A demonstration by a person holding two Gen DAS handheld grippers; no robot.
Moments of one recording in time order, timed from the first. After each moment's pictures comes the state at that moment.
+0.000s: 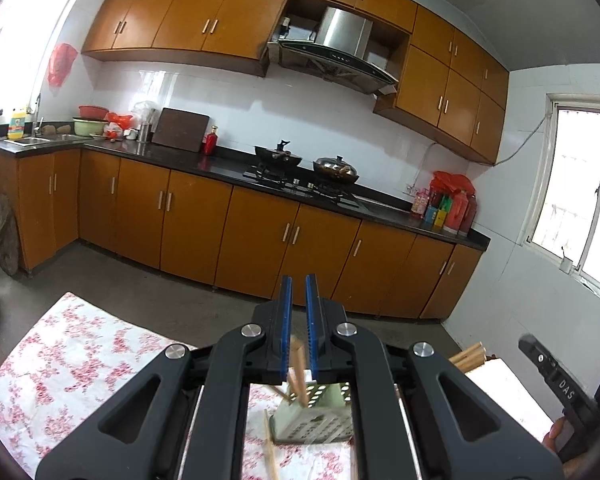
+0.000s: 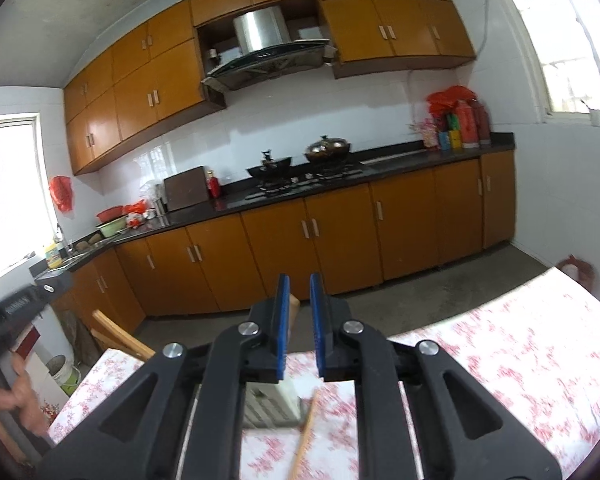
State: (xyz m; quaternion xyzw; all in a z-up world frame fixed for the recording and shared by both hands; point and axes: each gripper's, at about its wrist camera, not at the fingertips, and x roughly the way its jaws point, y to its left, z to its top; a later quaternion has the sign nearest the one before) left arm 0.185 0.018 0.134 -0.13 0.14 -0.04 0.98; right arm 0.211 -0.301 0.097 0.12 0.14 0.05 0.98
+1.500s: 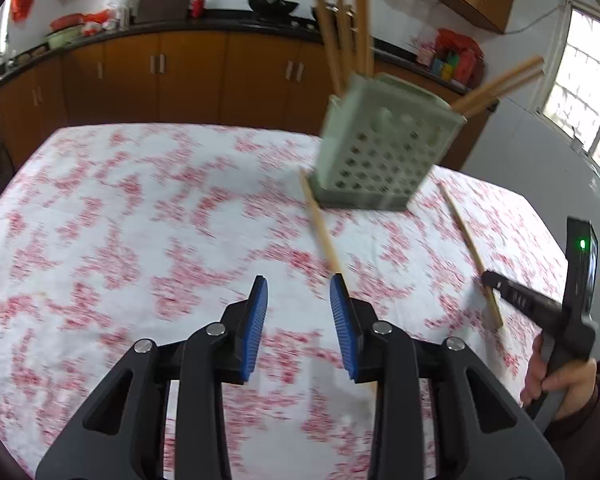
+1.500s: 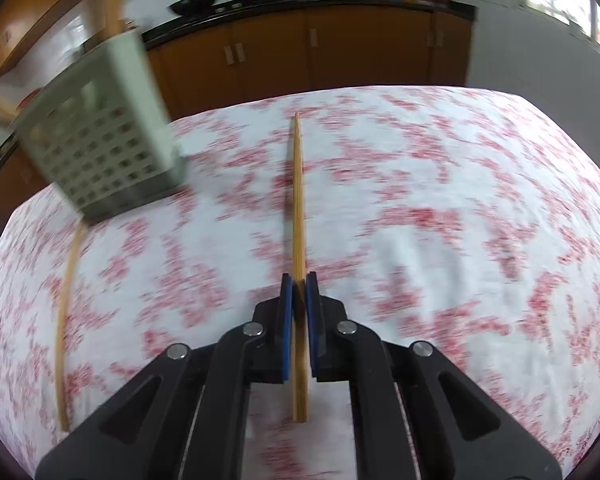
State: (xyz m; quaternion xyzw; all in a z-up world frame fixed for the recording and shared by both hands) left arm 0.151 0.004 -0.062 -0.08 0.39 -0.08 0.92; right arm 0.226 -0.304 -0.122 0.10 0.42 -0.06 0.90
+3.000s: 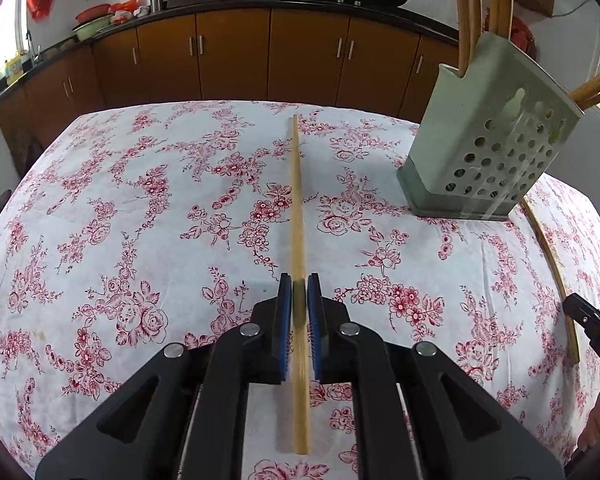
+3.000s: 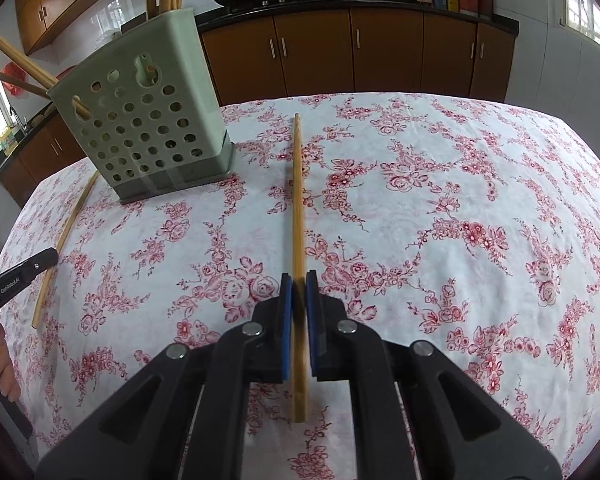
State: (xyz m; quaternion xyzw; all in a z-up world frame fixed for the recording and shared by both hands) left arm 0.226 0.029 -0.101 -0.05 0.42 0.01 0.90; right arm 0.232 -0.272 -0.124 0.07 0.42 0.03 0.91
